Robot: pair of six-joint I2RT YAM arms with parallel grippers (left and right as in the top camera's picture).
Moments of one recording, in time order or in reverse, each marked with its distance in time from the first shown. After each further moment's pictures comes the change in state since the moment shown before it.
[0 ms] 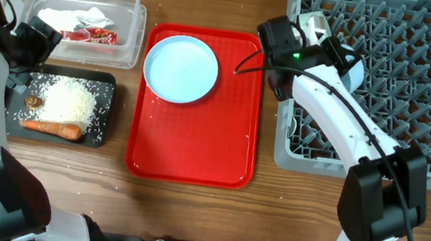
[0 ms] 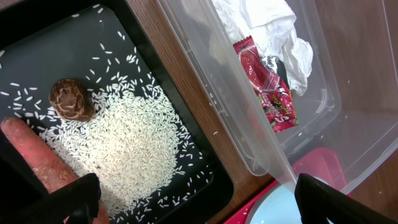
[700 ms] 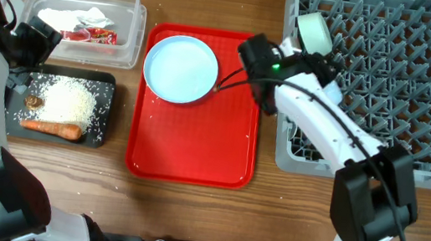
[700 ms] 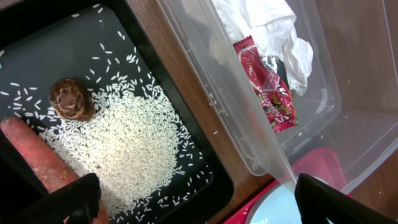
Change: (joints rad) left arm 0.000 0.000 0.000 0.000 0.000 0.000; right arm 0.098 0.006 -0.036 -0.105 -0.185 0.076
